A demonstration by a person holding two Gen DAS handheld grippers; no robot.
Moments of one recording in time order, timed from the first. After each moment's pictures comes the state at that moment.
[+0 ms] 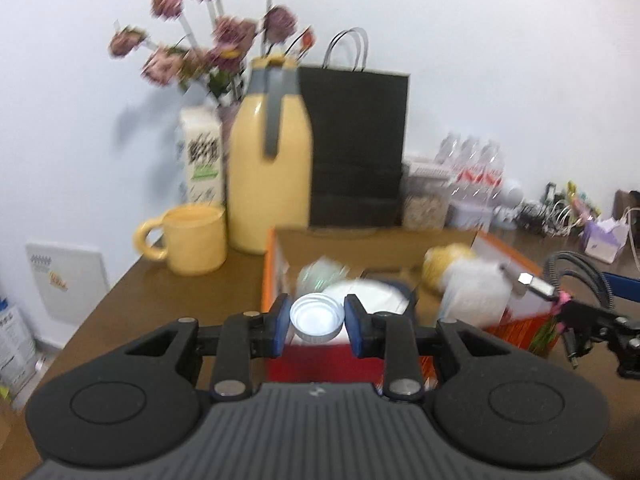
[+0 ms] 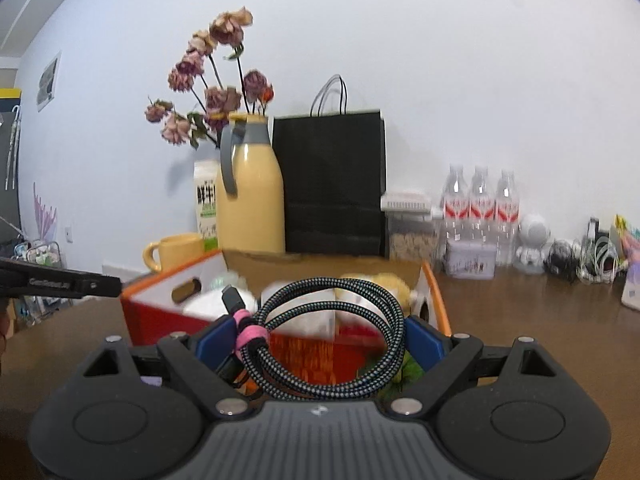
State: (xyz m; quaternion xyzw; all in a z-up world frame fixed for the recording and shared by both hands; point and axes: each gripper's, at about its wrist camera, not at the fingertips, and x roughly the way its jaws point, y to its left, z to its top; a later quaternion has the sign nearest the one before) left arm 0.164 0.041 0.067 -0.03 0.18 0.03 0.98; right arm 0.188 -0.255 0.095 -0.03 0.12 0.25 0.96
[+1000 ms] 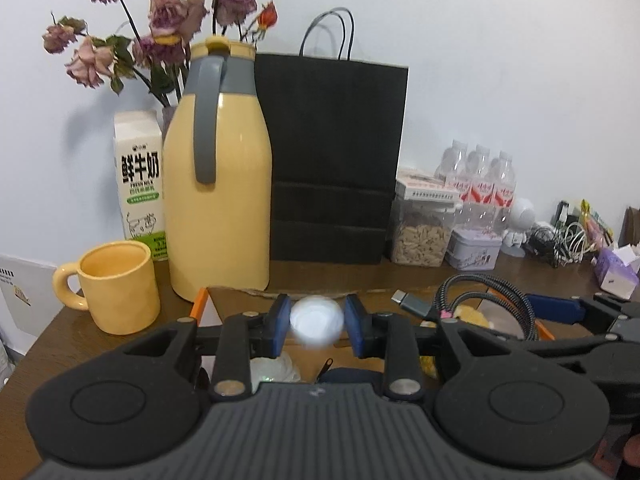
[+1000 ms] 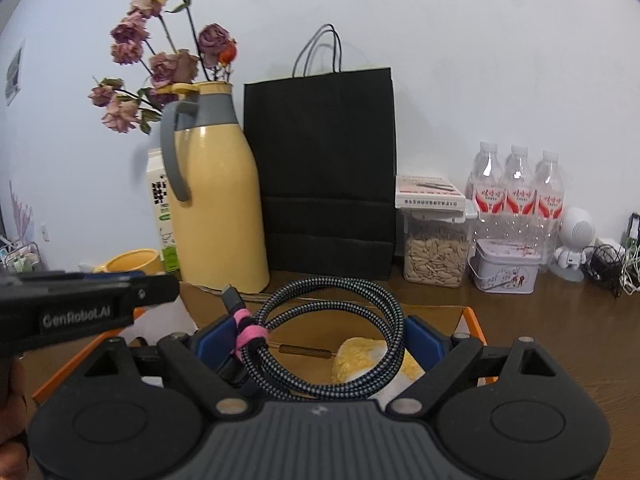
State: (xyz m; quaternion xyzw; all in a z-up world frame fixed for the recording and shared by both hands) left arm 0.303 0.021 0.072 -0.04 0.20 0.02 0.98; right arm 0.347 -0.179 0.108 -0.02 0.20 0.24 0.95
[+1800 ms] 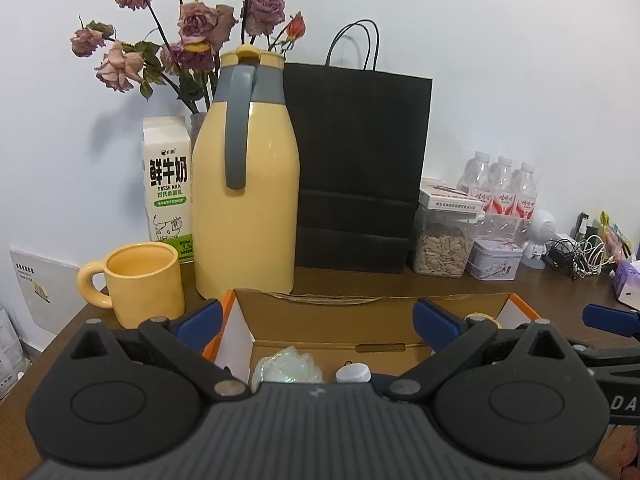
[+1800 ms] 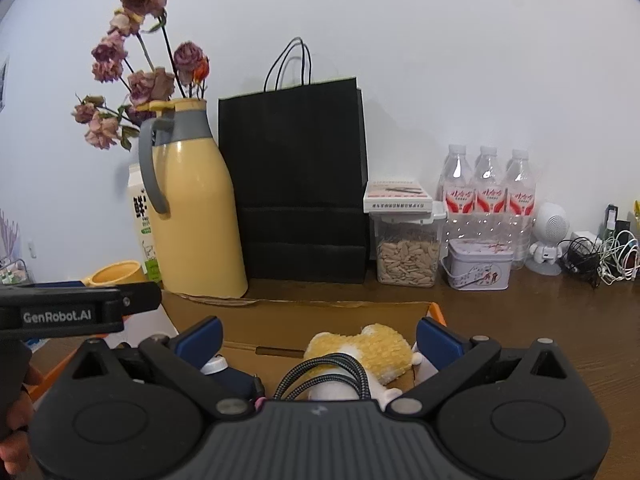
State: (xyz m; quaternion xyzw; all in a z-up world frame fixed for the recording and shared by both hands) left arm 0.290 0.023 0.074 -0.05 0.18 0.06 0.98; right arm 0.325 -0.208 0.110 0.00 0.17 0.21 0.96
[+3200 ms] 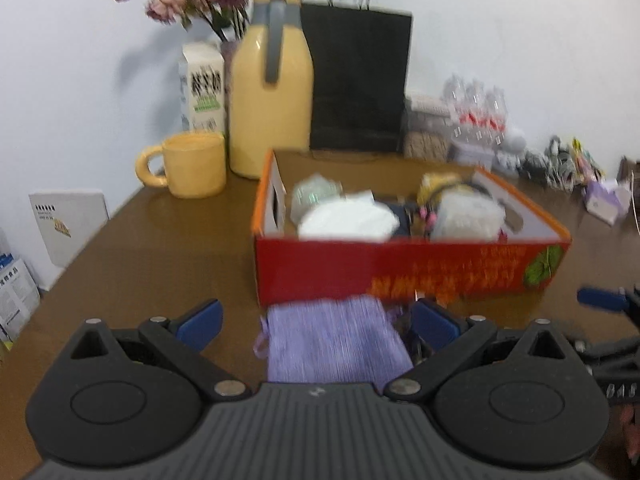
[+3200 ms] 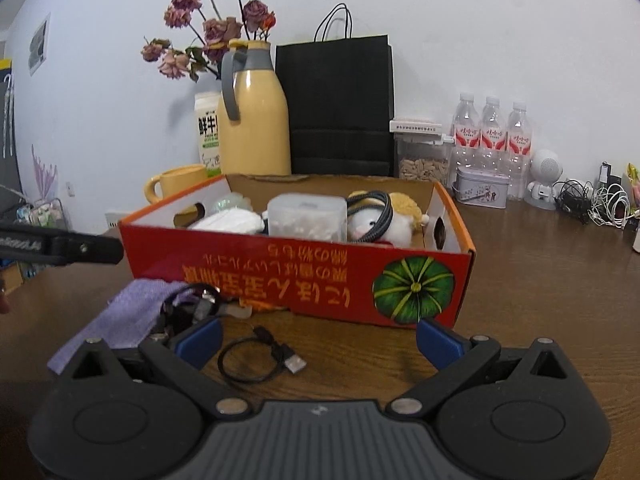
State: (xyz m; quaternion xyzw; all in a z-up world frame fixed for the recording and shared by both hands) left arm 0.146 0.032 0.030 -0.04 0.29 0.04 0.96; right arm 0.185 -0.246 0.053 -0.05 0.23 0.25 0.94
